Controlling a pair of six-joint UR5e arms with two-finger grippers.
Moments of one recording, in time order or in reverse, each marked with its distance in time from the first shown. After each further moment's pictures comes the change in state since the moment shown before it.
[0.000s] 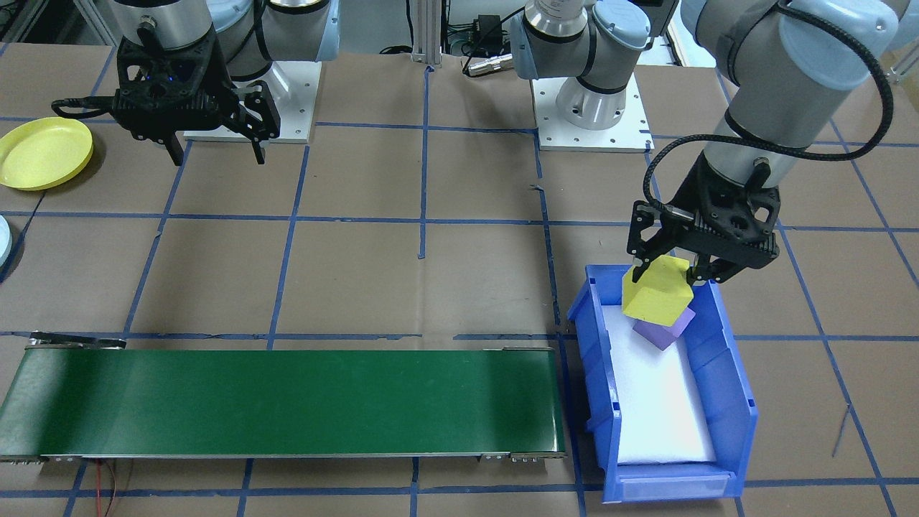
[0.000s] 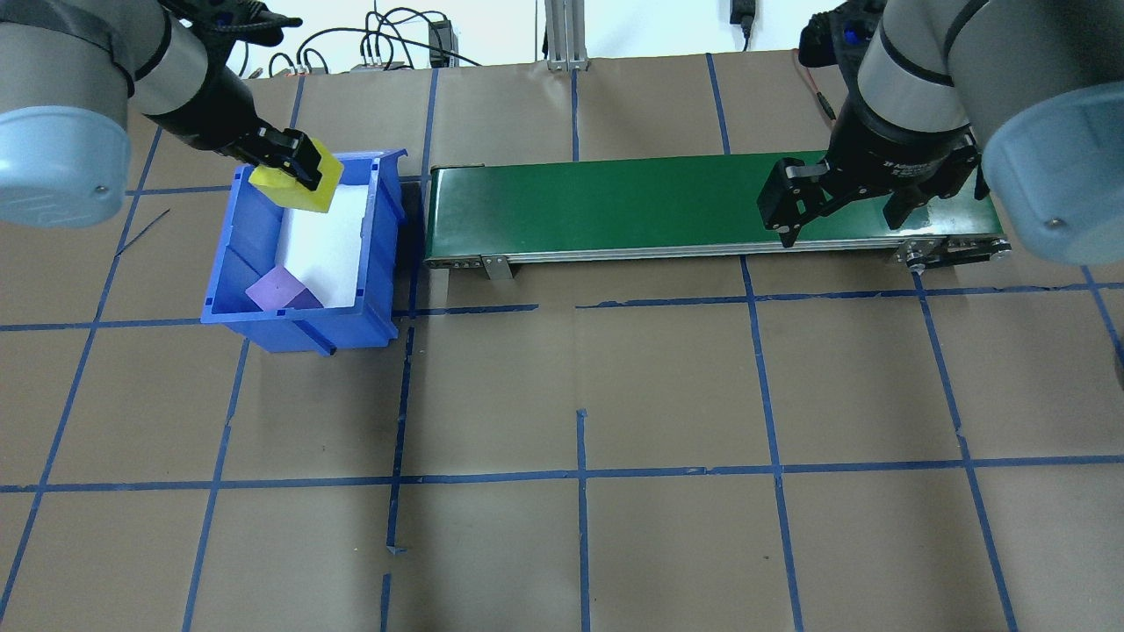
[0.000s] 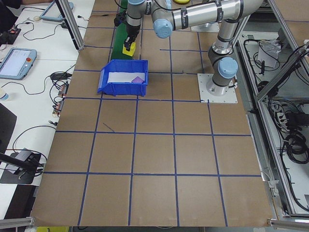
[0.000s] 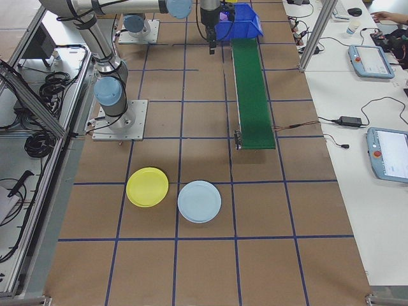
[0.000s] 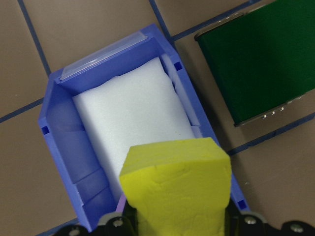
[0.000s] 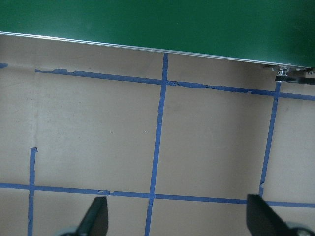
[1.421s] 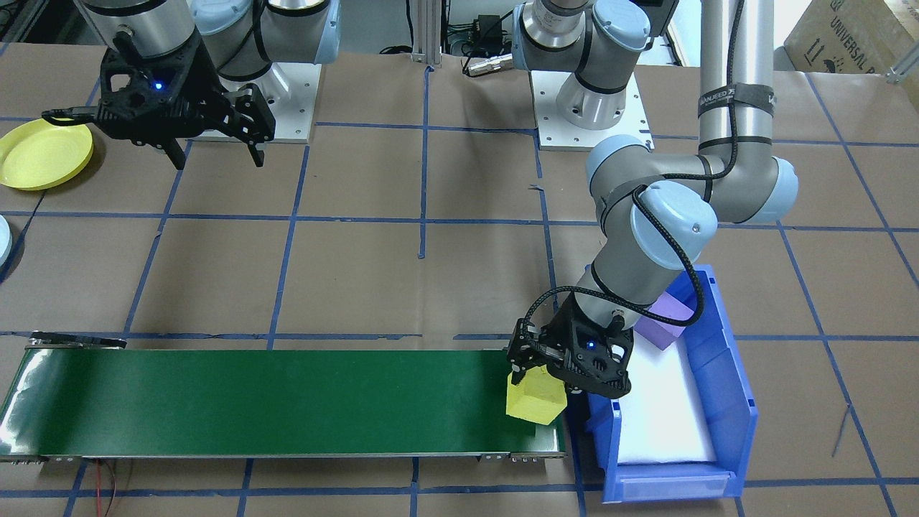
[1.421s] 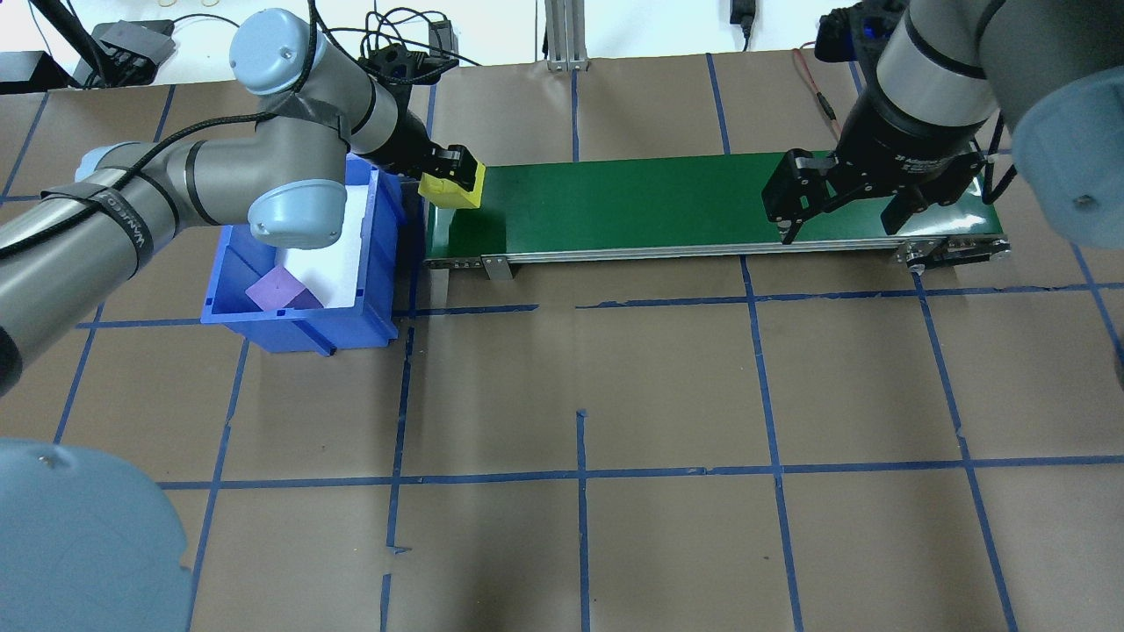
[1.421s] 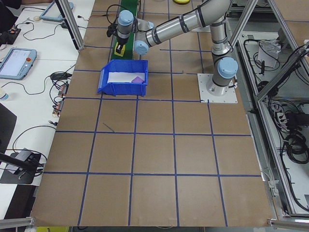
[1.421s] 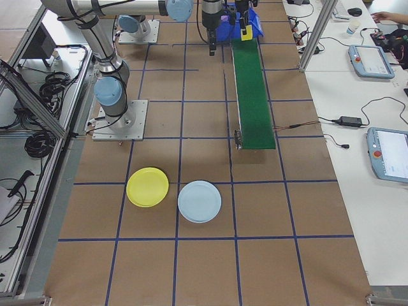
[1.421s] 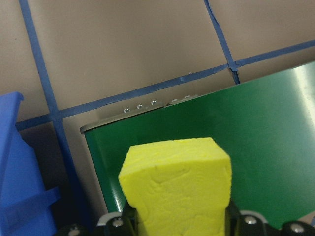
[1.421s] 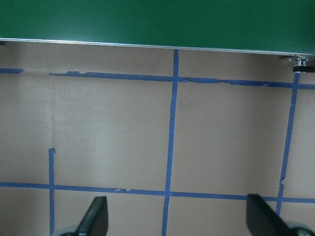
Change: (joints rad) left arm -0.139 -0.313 -0.006 0.399 -0.128 -0.239; right arm -0.060 0.004 -0.002 0.021 0.083 0.001
